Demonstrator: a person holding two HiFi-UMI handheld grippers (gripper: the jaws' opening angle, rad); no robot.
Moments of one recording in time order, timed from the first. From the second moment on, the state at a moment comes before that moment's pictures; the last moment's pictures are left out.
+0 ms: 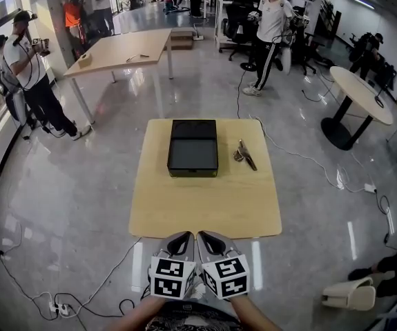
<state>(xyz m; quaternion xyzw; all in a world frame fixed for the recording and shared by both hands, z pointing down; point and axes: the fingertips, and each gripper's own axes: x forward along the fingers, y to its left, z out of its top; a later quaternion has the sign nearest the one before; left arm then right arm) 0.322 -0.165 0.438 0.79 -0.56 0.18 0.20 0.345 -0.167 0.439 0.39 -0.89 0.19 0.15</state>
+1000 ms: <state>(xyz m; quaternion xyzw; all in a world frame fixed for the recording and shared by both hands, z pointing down) -0.233 -0.500 0.454 0.83 -0.48 0.18 0.21 -0.214 -0.501 0.458 0.43 -0.87 0.17 0.19</state>
